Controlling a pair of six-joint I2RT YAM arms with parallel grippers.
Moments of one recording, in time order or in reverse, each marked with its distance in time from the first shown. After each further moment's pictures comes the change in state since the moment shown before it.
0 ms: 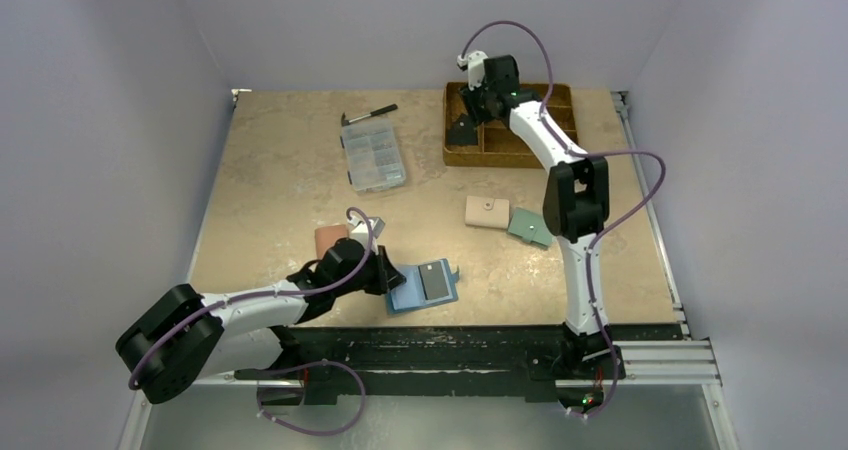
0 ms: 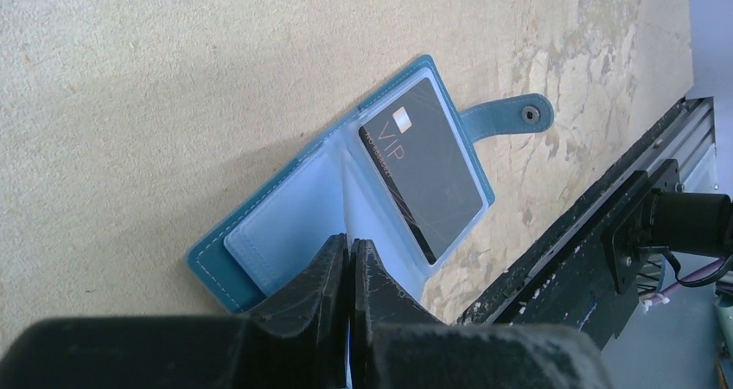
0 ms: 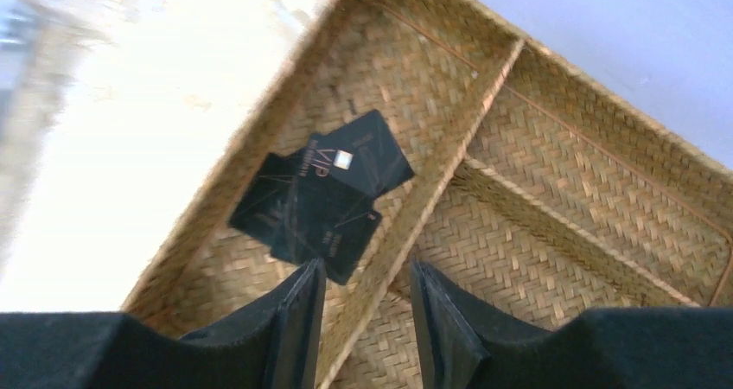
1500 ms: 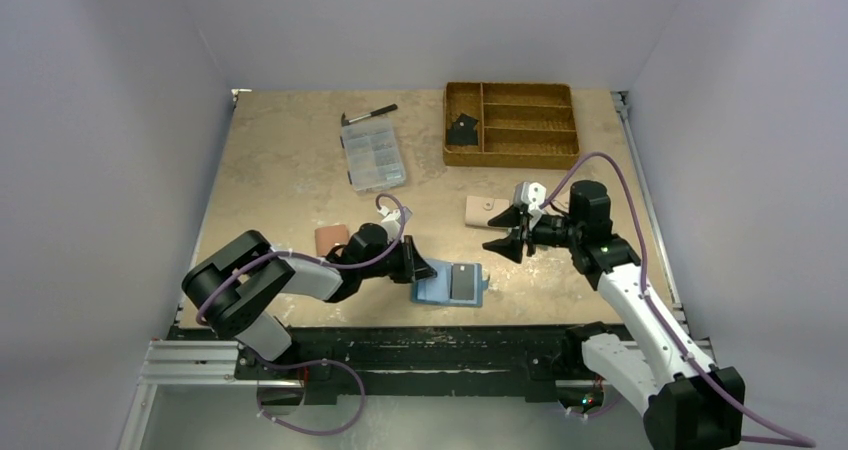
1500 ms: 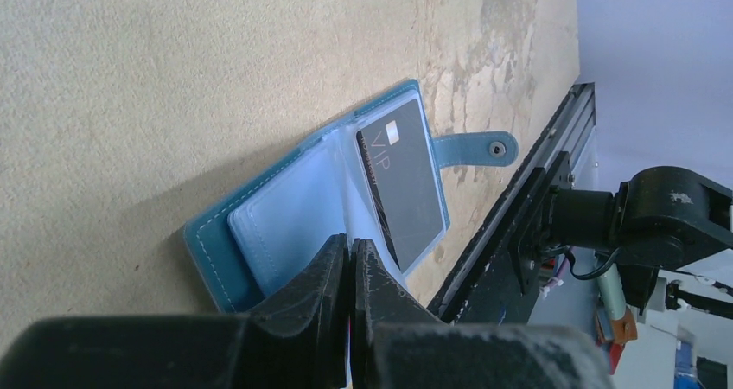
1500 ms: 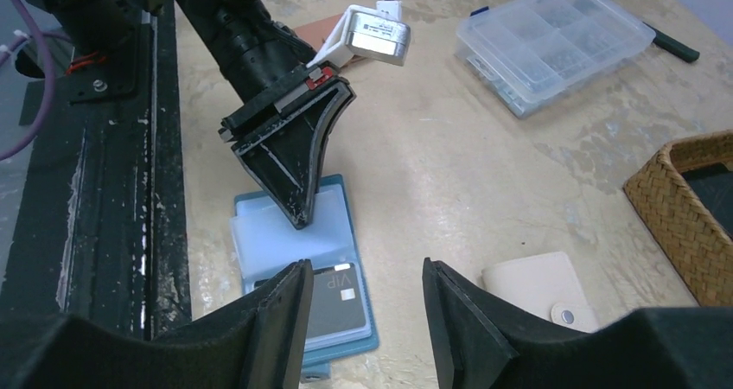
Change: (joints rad) left arm 0.000 0.415 0.147 0.336 0.221 -0.124; right arm -0.084 -1.456 -1.525 0.254 -0.995 -0.200
